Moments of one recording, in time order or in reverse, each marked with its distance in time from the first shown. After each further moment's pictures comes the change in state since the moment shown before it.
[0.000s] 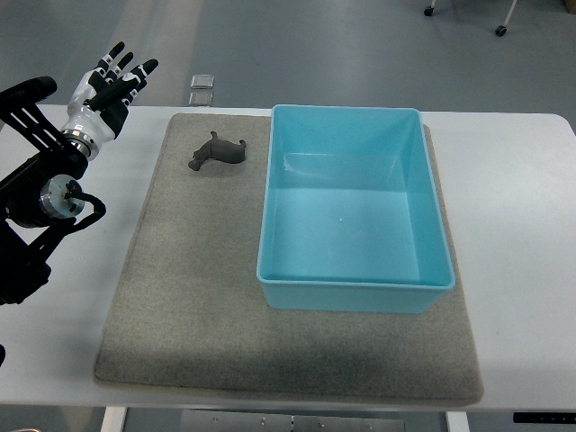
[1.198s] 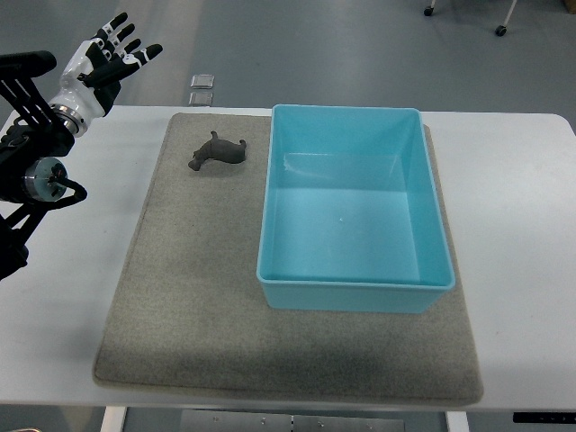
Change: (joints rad) left arm -0.096 0.068 0.092 0.059 0.242 -0.084 -0.003; right arm 0.000 0.000 0.000 0.000 0.000 0.000 0.000
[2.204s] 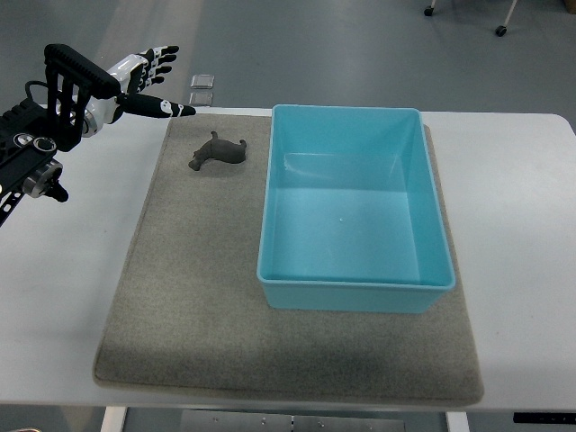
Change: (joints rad) left arm -0.119 0.040 0.194 0.065 0.459 -0.052 0.038; right arm 0.000 0.000 0.000 0.000 0.000 0.000 0.000
